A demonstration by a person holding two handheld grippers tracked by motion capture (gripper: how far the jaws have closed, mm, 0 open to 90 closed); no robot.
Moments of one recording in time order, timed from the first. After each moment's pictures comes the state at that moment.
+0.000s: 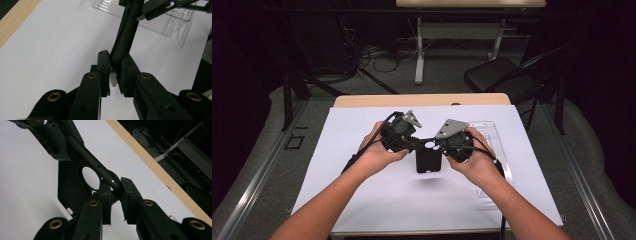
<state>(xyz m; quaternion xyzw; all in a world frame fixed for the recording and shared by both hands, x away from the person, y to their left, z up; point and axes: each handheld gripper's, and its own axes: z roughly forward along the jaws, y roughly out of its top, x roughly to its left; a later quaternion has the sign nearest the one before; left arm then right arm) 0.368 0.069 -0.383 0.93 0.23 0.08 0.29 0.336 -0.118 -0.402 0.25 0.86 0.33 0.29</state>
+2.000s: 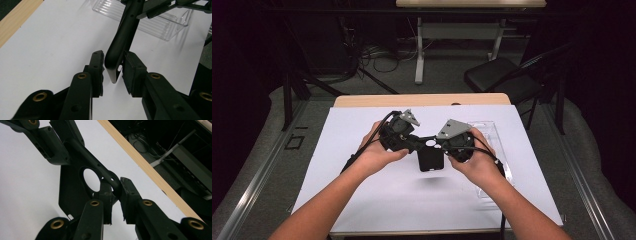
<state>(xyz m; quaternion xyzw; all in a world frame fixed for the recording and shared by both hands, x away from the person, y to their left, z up) 0.369 0.072 -0.383 0.92 0.23 0.08 0.31 0.335 -0.121 -0.402 0.24 0.85 0.35 0.30</state>
